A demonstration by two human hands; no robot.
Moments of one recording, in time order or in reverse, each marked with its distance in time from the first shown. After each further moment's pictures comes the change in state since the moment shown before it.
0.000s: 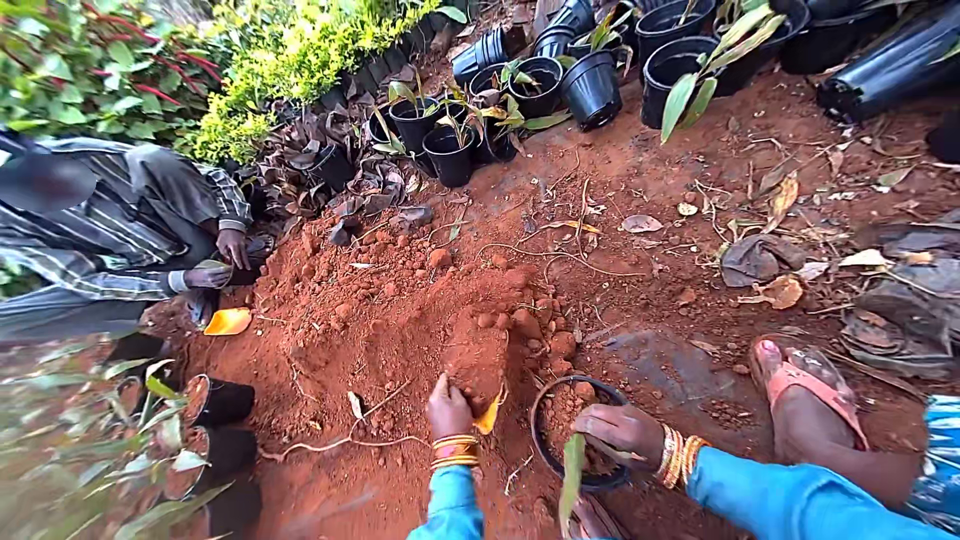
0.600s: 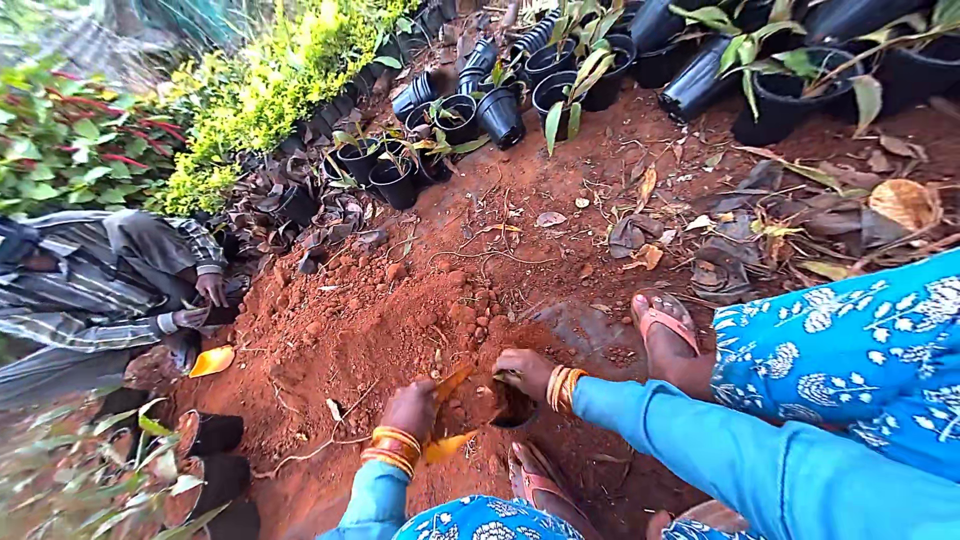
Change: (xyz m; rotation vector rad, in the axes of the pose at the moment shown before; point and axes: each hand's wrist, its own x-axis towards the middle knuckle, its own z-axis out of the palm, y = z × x) left_hand -0.083 0.126 -0.069 0.959 -0.727 0.200; right_hand 0.046 -0.029 -0.040 0.278 -0.391 0.616
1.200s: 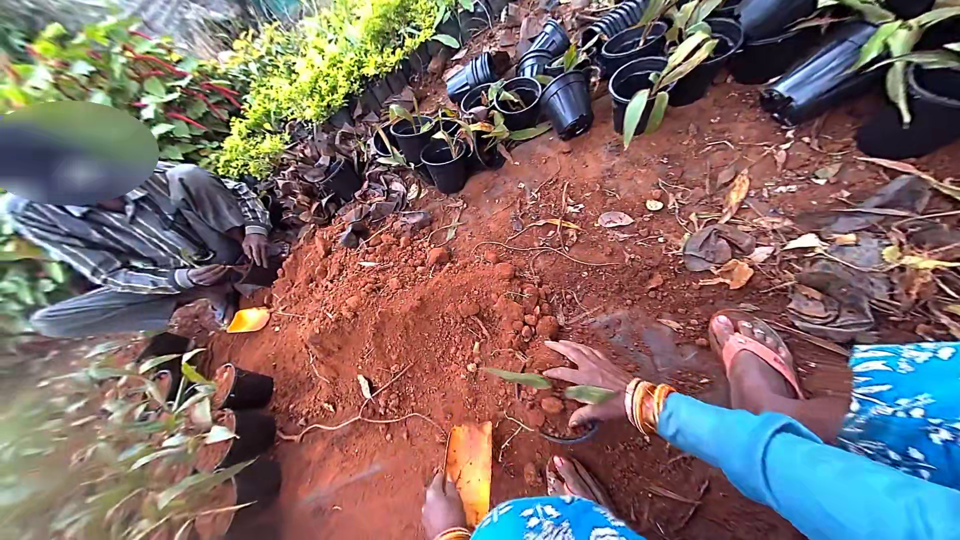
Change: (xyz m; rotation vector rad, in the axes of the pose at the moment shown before) left_hand 0.015 -0.107 0.229 -0.676 0.253 -0.563; right_hand 0.001 0.033 -0.003 -0.290 -0.165 0.000
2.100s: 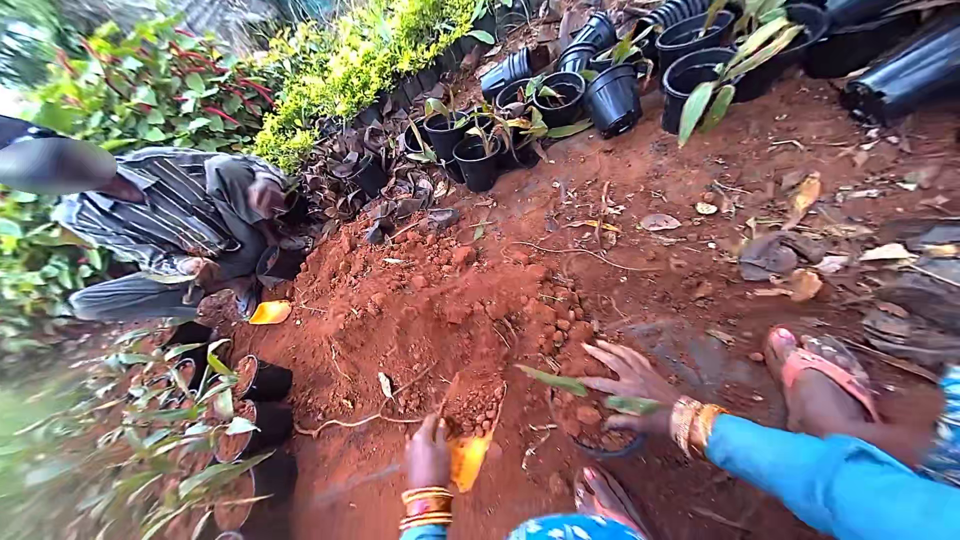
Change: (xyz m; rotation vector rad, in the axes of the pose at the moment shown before) left_hand 0.013 0.064 -0.107 -0.045 0.136 0.324; right_hand -0.005 0.003 0.011 -0.091 0.198 -0.065
